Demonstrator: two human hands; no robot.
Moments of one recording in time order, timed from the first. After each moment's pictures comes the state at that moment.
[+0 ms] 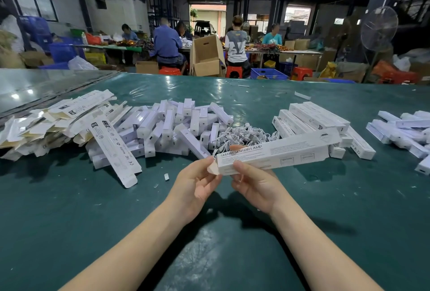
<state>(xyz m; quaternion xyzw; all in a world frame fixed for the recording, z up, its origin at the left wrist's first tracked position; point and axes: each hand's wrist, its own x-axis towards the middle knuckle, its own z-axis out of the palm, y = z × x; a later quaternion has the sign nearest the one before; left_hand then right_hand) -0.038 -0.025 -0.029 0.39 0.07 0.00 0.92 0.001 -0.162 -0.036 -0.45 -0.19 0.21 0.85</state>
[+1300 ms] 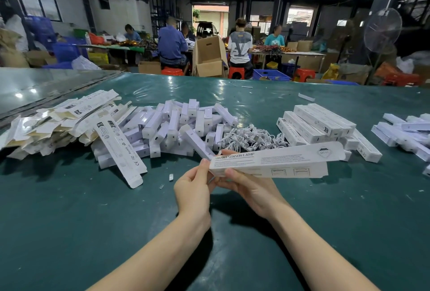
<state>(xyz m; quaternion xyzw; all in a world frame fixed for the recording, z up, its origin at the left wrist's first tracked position) -0.049 -0.044 -0.028 0.44 0.17 0.20 0.86 -0.007 -0.147 -0.042 -0.53 -0.25 0.14 0.80</state>
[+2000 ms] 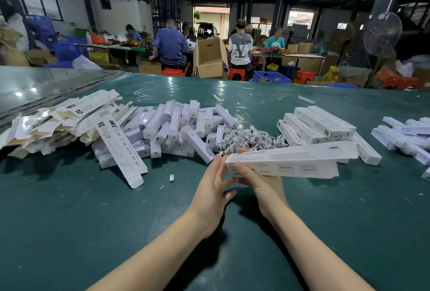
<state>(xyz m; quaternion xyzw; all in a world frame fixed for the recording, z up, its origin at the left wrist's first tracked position) -0.055 -0.048 -0.023 0.56 -0.03 -0.05 0.83 -0.008 -0.152 -0.043 -0.58 -0.14 -0.02 0.81</state>
